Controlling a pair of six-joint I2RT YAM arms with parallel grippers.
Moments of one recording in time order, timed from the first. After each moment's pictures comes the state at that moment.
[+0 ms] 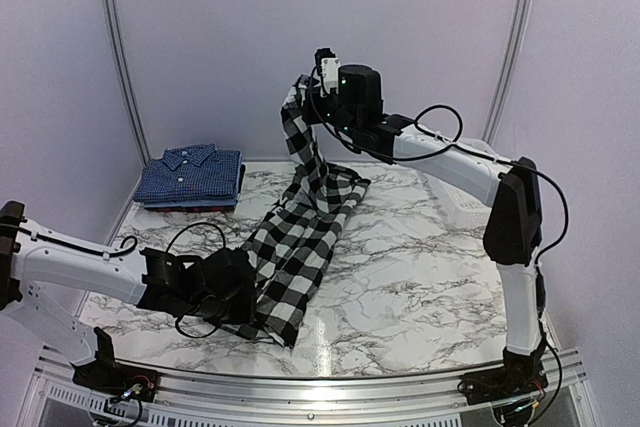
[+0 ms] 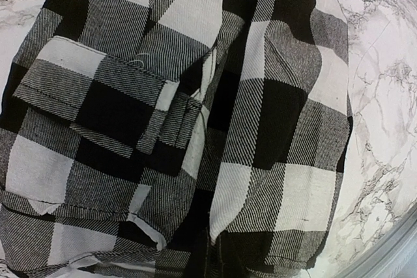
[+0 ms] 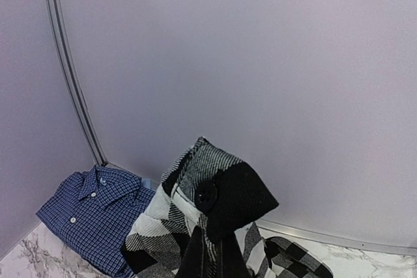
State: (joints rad) left arm -1.15 1.41 0.73 -0.36 -0.25 -1.00; right arm 0.74 2.15 2.06 0.04 0.22 0.12
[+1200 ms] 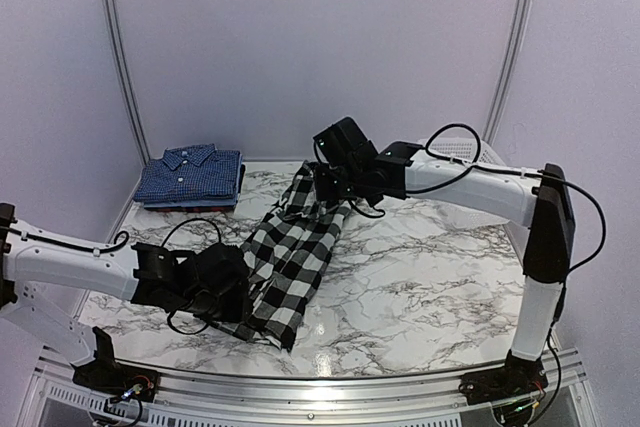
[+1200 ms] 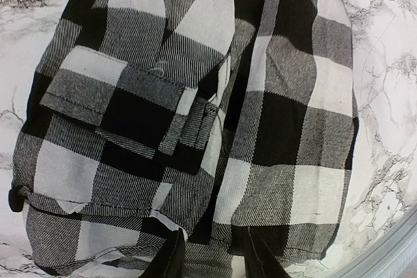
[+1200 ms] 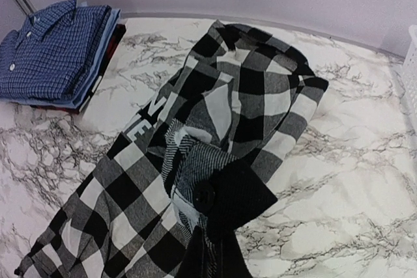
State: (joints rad) left arm -1.12 1.37 0.73 -0.44 -0.24 -0.94; right arm 0.89 1.91 1.70 -0.51 0.46 0.51
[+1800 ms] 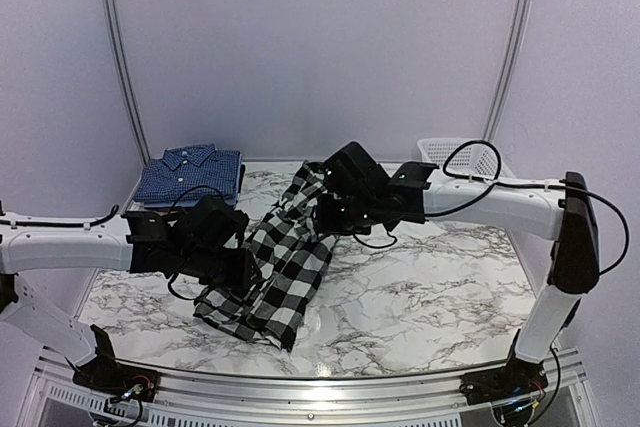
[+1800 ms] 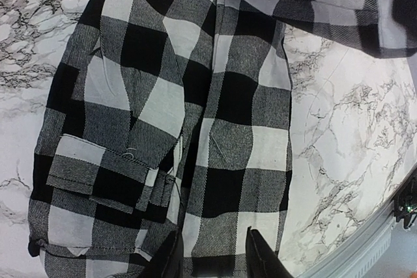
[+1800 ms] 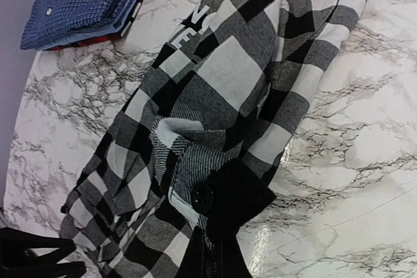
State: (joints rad) left arm -0.98 1.36 0.89 -0.46 -0.12 -0.79; right arm 0.97 1.78 1.47 -0.55 0.26 0.77
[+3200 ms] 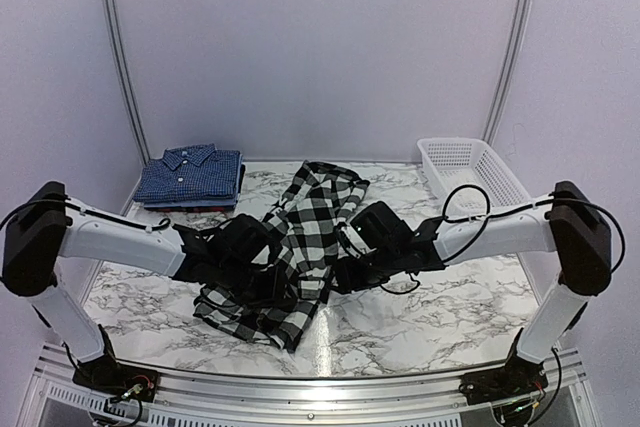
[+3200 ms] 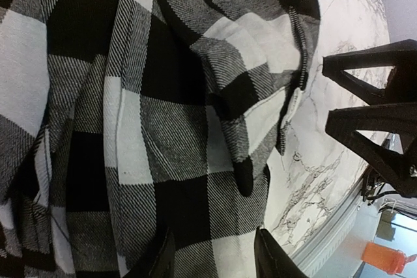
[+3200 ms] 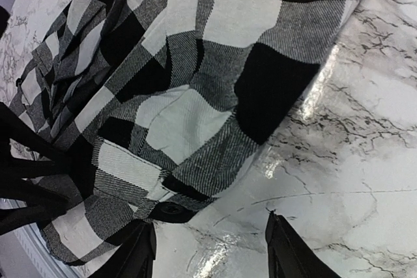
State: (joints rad) left arm -0.96 1.63 0.89 -0.20 0.22 -0.88; right arm 0.91 1.69 0.98 -0.22 -0.13 0.55
